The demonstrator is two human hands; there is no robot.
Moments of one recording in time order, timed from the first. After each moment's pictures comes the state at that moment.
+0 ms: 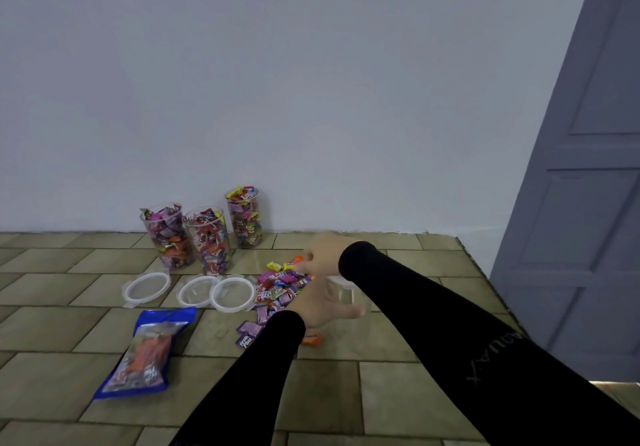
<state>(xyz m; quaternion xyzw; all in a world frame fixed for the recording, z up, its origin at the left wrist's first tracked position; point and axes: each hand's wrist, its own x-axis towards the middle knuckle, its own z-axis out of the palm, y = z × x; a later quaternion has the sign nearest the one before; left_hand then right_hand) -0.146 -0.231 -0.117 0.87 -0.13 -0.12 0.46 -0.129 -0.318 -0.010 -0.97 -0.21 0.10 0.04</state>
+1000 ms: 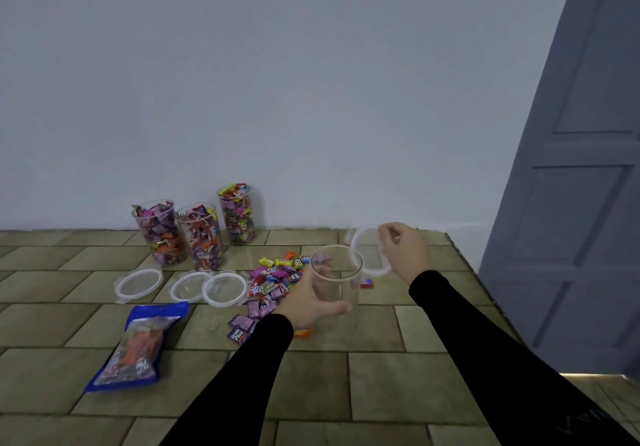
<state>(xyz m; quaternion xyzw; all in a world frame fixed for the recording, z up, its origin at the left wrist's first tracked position) -0.169 -0.228 -0.114 0.81 -0.12 -0.11 0.57 -0.142 -0.435 -0.065 -0.84 0.03 -0.21 0.50</state>
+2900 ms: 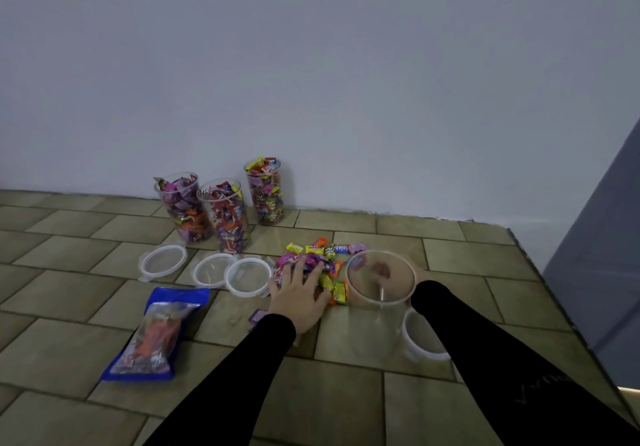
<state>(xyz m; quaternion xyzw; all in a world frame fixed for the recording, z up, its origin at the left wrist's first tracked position) -0.117 -0.180 -0.163 0.99 -0.03 -0.03 0.09 -0.051 -0.404 -0.162 -0.93 -0.10 0.09 0.33</state>
